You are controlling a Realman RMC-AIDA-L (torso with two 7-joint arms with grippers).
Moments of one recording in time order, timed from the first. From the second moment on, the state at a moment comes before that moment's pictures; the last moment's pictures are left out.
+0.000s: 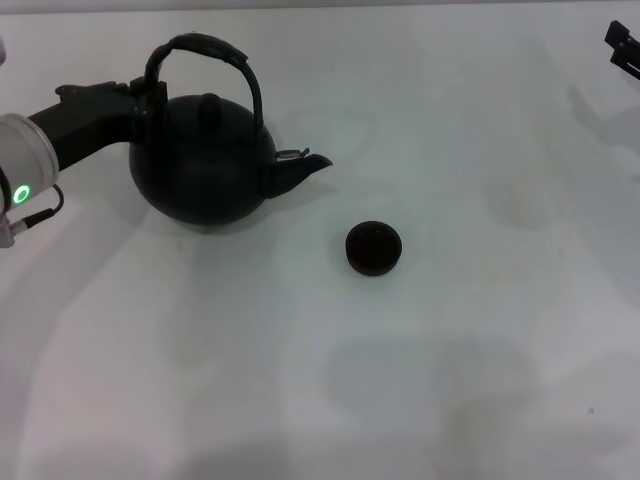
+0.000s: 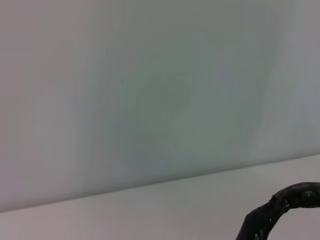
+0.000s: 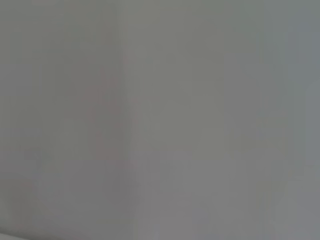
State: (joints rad) left arm -0.08 -2.08 1.59 1.27 1.76 0.53 -2.01; right arm 0.43 2.00 -0.64 -0.31 1.85 1.09 -2.37
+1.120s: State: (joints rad) left arm -0.10 -2.08 1.59 1.22 1.76 0.54 -1.99; right arm 0.43 2.00 -0.65 -0.31 1.85 1.09 -2.37
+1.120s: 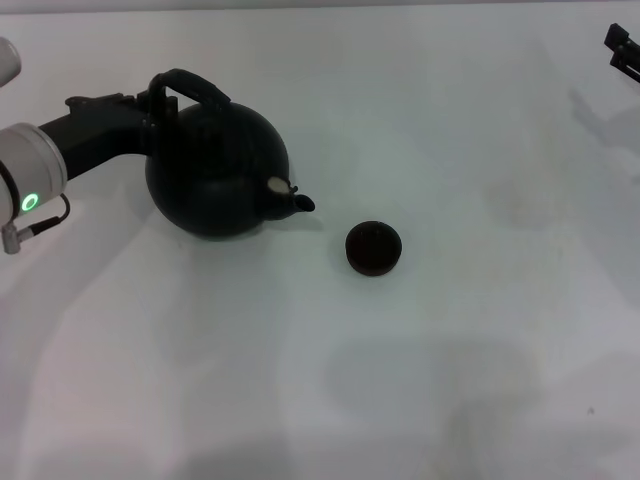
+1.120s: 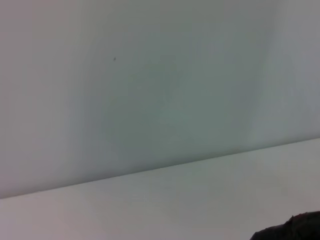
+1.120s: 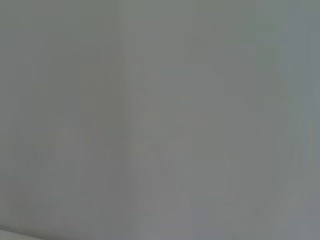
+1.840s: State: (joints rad) left arm -0.08 -2.08 1.59 1.23 1.70 0.55 -1.91; right arm 0.43 2.00 -0.64 -0.31 1.85 1.09 -2.37
